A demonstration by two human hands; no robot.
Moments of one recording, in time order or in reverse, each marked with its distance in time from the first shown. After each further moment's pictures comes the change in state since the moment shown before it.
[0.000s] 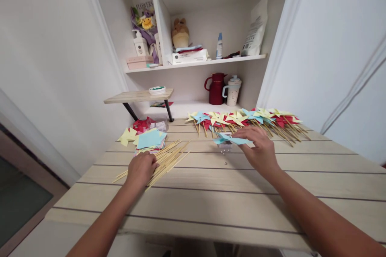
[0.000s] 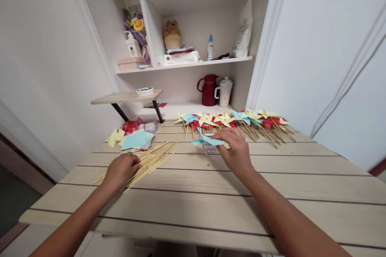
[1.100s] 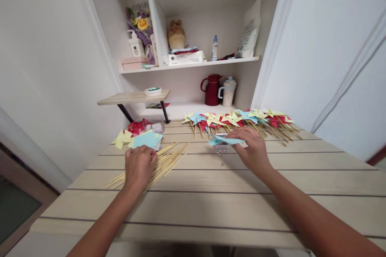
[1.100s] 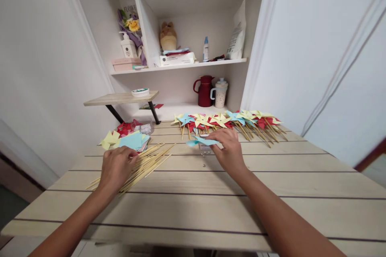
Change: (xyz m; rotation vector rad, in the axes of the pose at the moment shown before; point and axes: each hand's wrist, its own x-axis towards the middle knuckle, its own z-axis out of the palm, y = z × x) left_hand 0.000 0.026 -0.020 -0.064 0.300 0.003; right_hand 0.002 -0.003 0.004 0.088 0.001 0.088
